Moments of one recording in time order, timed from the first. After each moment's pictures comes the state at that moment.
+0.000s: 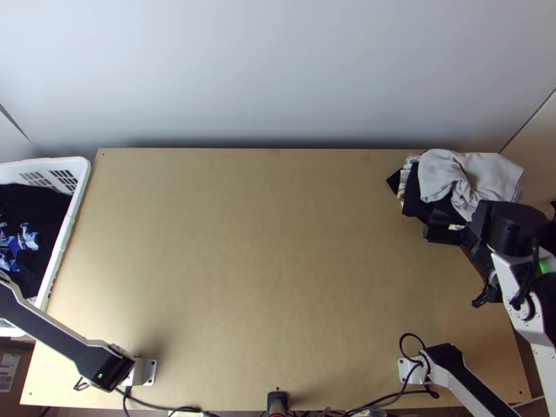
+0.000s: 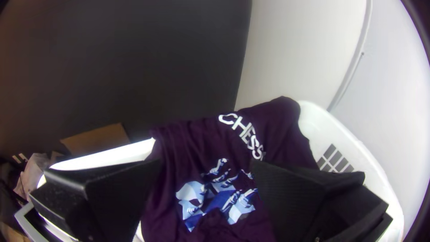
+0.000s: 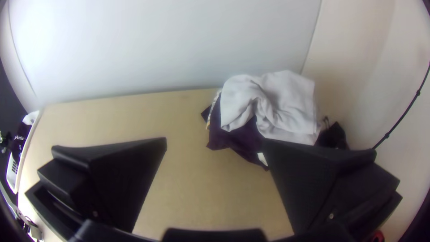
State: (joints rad) left arm 1.04 2.42 1.99 -0.09 -0.15 -0.13; right arm 0.22 0.86 1.17 -0.87 0.30 0.19
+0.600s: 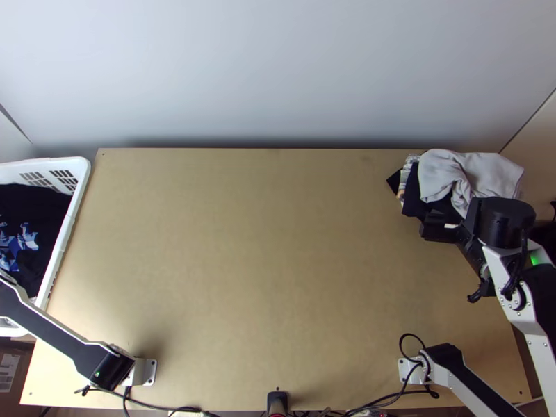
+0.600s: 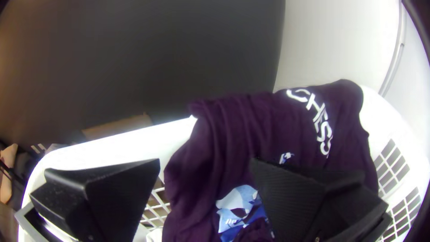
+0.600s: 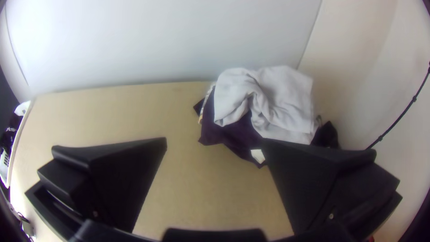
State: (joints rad) left arm 1.08 2.66 2.20 -0.08 -0.30 -0.11; right arm 0.22 0.90 1.15 -0.87 0.34 0.16
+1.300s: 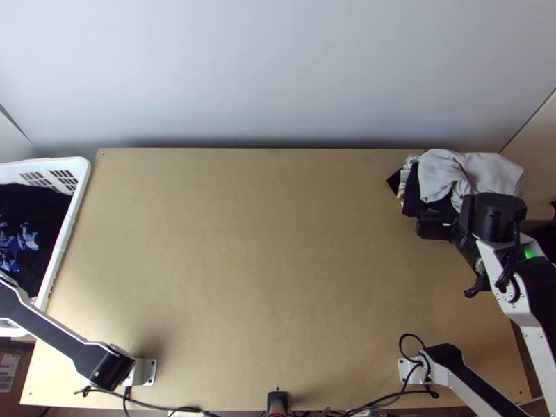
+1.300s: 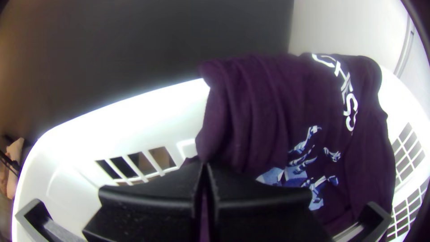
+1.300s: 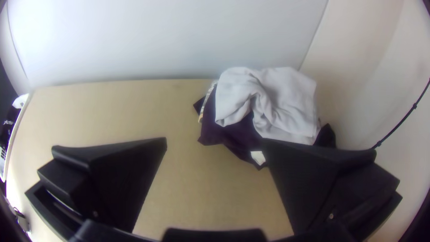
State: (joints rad) left arm 1.10 2.71 2.23 -0.16 -0.32 -0.11; right arm 0.23 0.93 1.15 -0.86 0.34 0.13
